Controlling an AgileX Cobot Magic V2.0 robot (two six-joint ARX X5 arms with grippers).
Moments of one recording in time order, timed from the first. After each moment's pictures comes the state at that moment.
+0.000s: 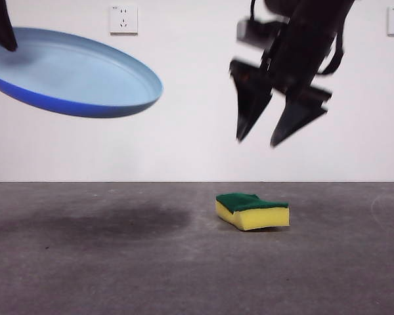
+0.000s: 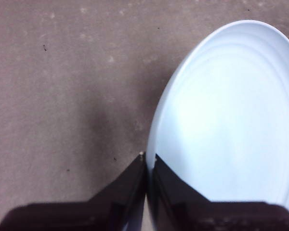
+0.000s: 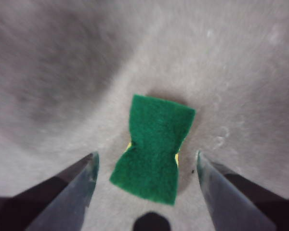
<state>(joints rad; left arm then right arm) -0.18 1.11 1.17 -0.81 0.10 0.02 0.46 1.72 1.36 -0.64 -0.13 -0.08</state>
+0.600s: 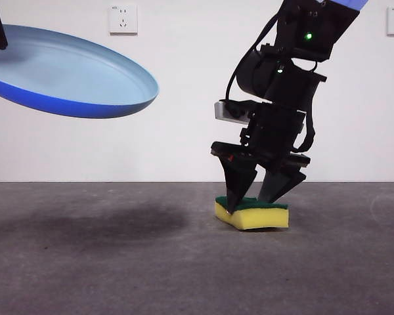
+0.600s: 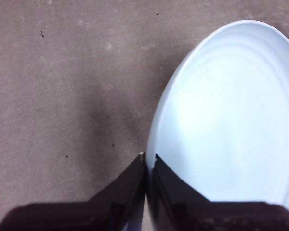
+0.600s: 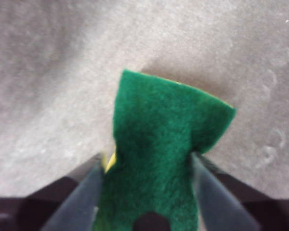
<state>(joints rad) -0.18 1.09 1.17 -0.86 0.10 0.02 0.49 1.96 1.37 -0.54 -0.12 -0.09</state>
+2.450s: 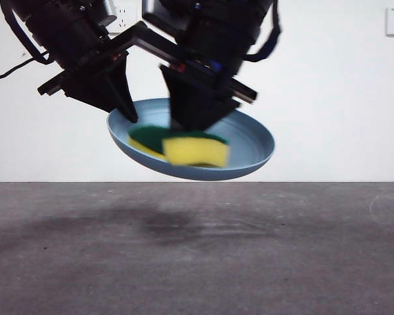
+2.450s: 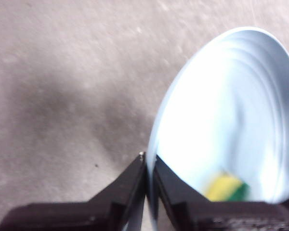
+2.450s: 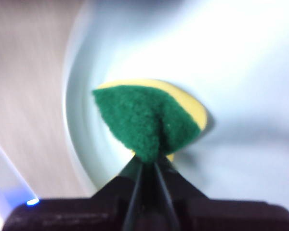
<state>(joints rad) -0.42 1.50 1.17 -0.46 0.24 -0.14 0.78 1.73 1.38 -0.75 -0.11 -0.04</state>
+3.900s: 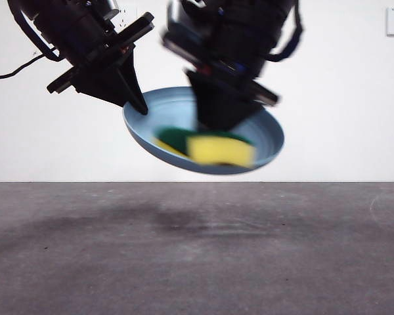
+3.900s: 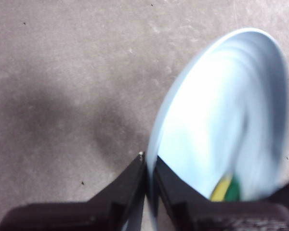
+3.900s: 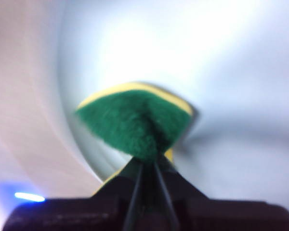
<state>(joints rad) -0.43 1.51 1.17 -0.39 0.26 -0.21 0.71 1.72 1.38 -0.83 -0.07 -0.04</state>
